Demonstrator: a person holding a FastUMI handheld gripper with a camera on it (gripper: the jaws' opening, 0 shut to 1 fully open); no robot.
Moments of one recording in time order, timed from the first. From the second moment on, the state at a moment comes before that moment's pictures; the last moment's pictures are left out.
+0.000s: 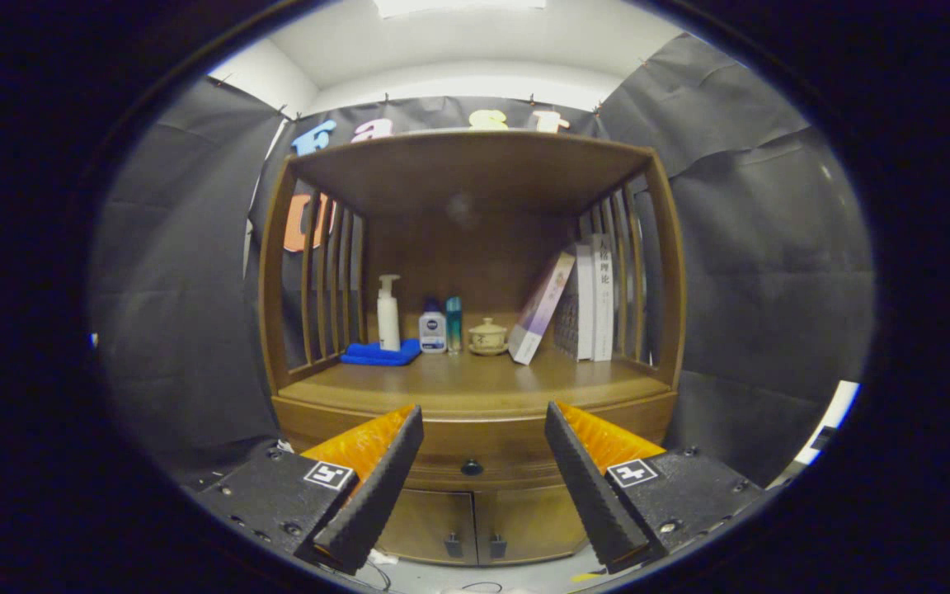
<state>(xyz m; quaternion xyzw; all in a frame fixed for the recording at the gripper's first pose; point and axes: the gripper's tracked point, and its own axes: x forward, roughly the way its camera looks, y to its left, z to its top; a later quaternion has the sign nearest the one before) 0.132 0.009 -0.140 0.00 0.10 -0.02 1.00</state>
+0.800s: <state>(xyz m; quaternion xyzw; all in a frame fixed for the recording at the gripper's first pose) 0.210 0.011 -0.279 -0.01 0.19 -0.03 0.98</state>
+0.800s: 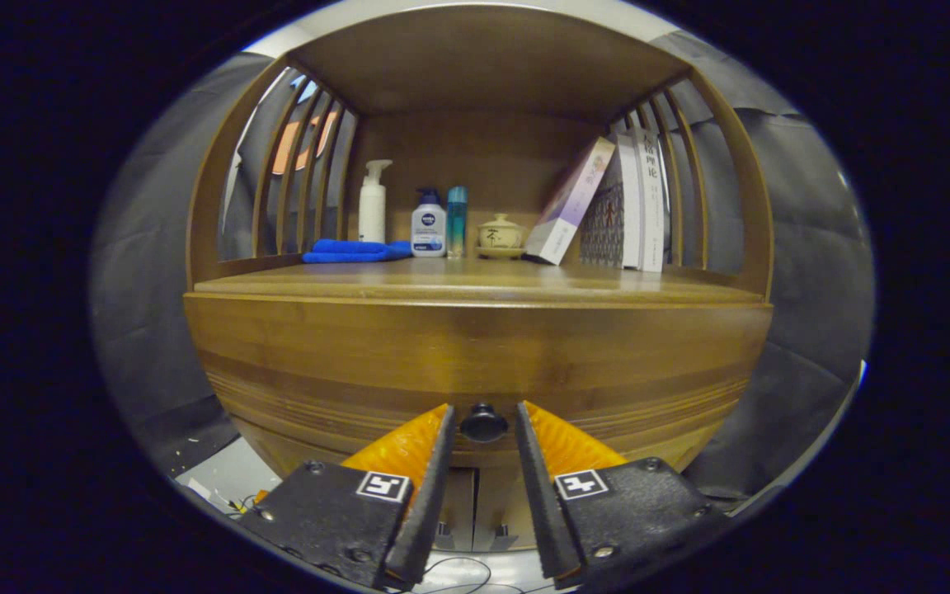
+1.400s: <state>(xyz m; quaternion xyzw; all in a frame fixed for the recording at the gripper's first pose) 0.208 0.012 -0.279 0.00 0.20 -0.03 0.98</state>
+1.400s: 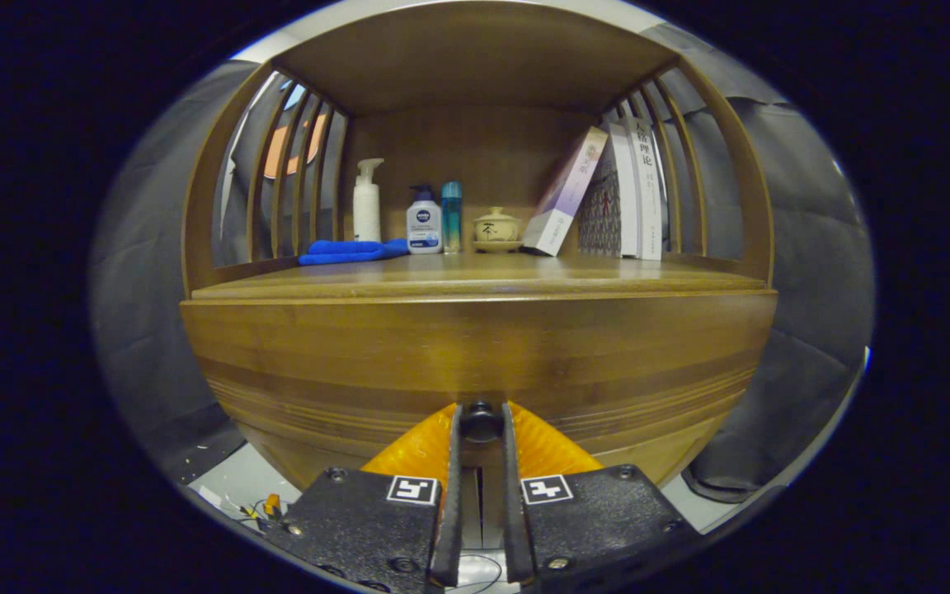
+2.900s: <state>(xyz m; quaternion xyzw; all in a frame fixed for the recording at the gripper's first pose) 0.018 0.010 -0.267 0.00 0.23 0.02 0.97</state>
